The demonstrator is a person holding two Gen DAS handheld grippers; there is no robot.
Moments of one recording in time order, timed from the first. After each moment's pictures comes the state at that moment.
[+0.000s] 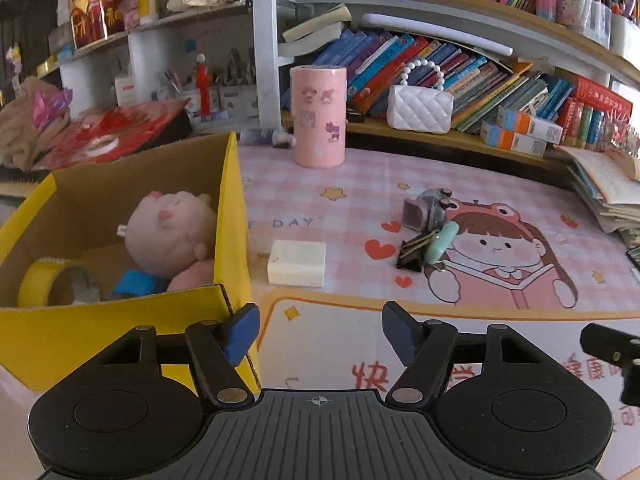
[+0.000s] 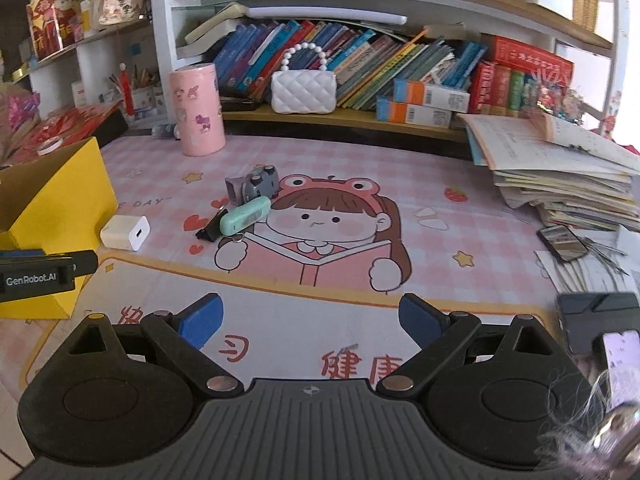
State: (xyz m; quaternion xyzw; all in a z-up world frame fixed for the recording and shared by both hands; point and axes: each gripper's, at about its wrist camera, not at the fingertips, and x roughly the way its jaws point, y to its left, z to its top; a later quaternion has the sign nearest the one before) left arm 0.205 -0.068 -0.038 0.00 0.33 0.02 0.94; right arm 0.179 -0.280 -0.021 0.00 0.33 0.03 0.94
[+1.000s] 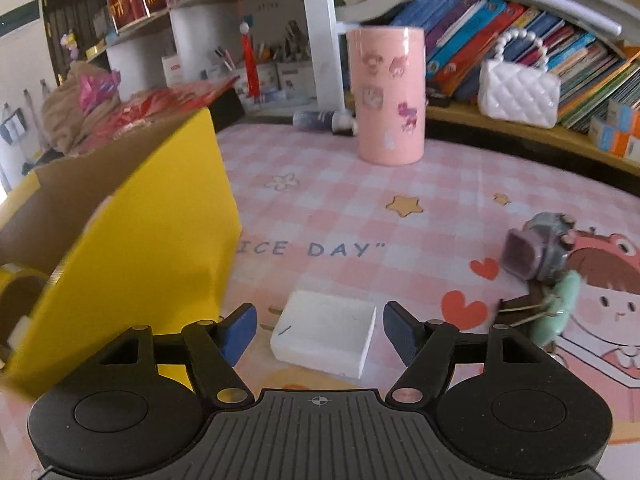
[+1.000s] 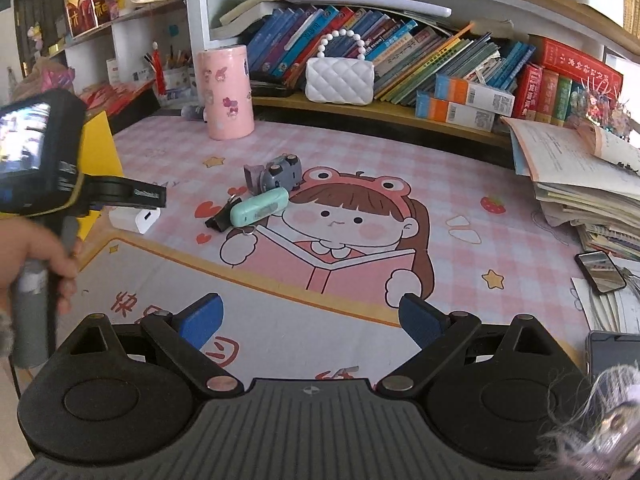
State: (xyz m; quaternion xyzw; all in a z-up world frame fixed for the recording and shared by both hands) left arm 0.323 -0.075 -0.087 0.00 0.36 0.15 0.92; right arm 0.208 -0.297 -0.037 -0.02 0.34 0.10 0.93
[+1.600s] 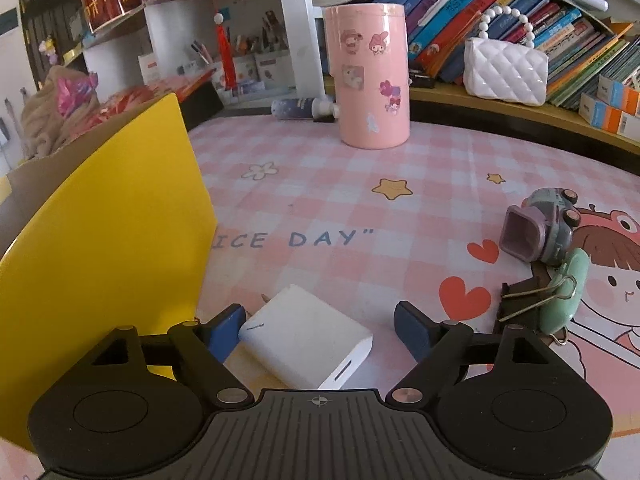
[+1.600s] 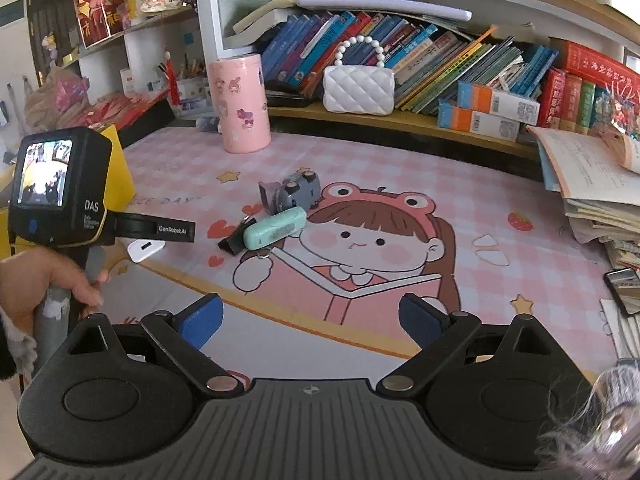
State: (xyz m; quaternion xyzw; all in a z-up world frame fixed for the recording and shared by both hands) left arm 0.330 -0.076 -0.101 0.02 0.36 0.13 0.92; right arm 0.233 -0.292 -0.039 -0.01 0.33 0.13 0.93
